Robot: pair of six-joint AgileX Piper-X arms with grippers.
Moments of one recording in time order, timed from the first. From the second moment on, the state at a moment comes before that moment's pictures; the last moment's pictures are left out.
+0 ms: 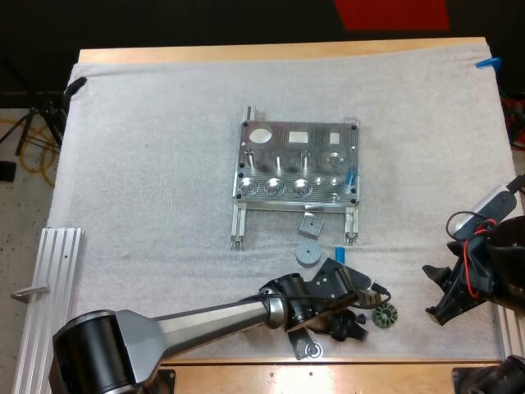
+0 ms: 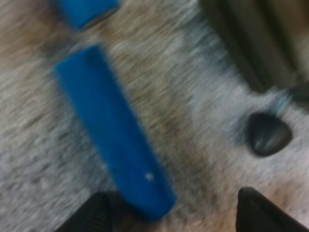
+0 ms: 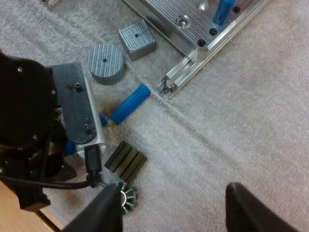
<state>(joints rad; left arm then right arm) -1.16 1.65 -0.88 0.56 0.13 -2.45 0.62 0.77 -1.14 1.40 0.00 -2.00</state>
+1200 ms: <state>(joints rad) -1.11 1.65 -0.88 0.54 0.11 -2.34 0.62 0.77 -1.14 1.39 0.00 -2.00</state>
